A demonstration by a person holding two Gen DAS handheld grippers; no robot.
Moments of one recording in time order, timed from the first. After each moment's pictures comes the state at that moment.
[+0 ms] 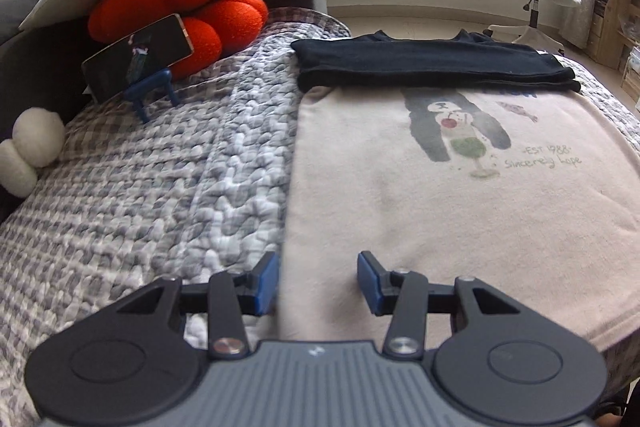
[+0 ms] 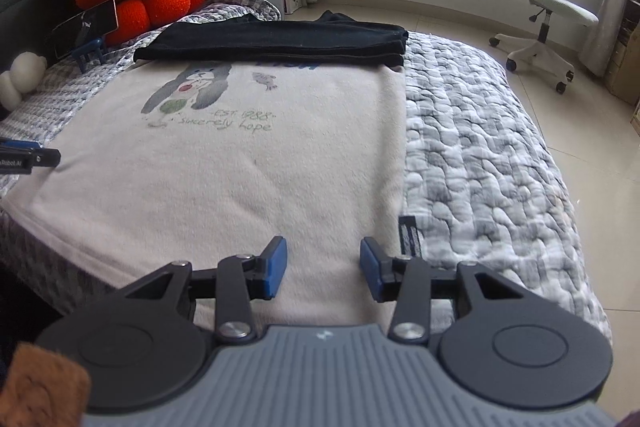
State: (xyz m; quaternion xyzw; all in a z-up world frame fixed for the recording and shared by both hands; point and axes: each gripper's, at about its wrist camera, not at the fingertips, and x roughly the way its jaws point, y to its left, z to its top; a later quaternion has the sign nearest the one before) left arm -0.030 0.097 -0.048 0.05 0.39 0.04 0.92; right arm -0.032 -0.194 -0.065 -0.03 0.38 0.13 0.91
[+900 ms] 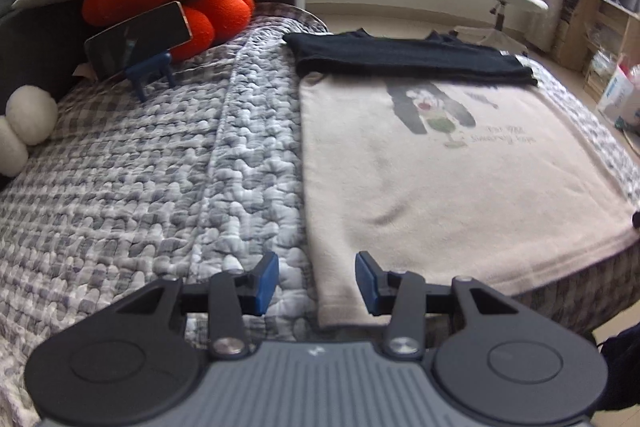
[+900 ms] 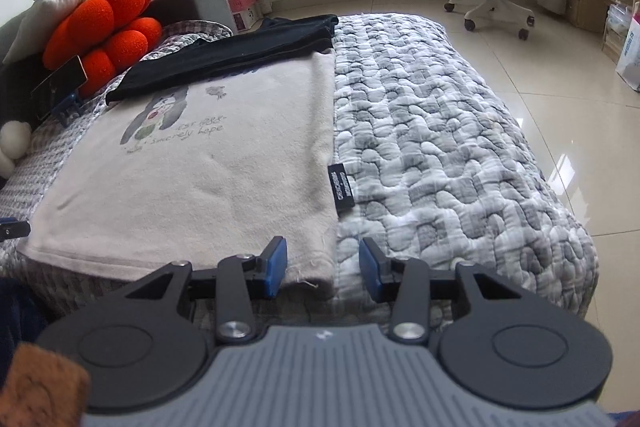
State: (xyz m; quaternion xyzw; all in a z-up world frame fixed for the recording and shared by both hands) left arm -0.078 0.122 -0.042 0.03 0.40 -0.03 0.91; right arm -0.064 -0.245 -0.066 0.07 0.39 0.09 0.91
